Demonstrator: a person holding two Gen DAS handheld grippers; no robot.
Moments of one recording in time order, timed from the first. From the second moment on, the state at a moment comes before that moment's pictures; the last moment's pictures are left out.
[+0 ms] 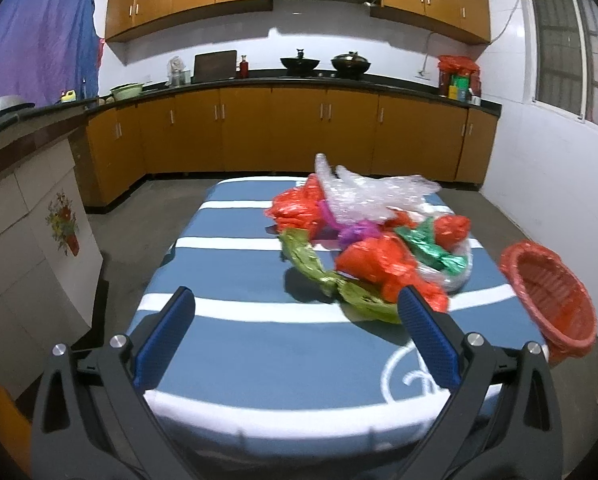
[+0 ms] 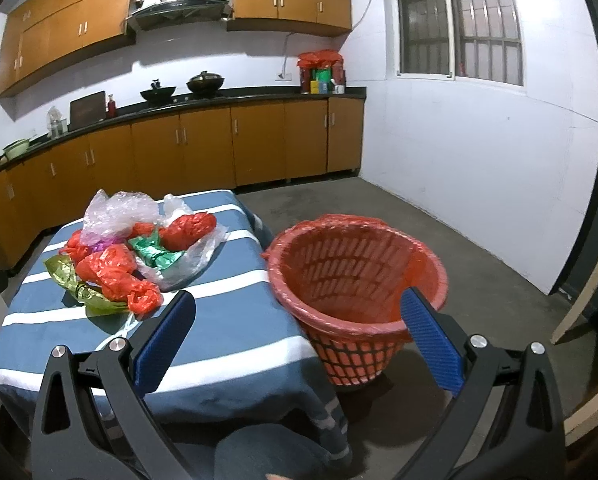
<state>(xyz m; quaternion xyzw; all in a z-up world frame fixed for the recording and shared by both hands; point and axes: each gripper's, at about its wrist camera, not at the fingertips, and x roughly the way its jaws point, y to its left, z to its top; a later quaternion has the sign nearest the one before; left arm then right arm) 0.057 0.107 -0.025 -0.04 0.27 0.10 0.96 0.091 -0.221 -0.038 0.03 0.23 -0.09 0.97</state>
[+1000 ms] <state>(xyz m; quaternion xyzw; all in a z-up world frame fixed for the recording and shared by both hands) 0.142 0.211 -0.062 -0.07 0.30 0.19 0.93 0.266 -0.045 -0.121 -0.07 0.35 0.14 0.92</state>
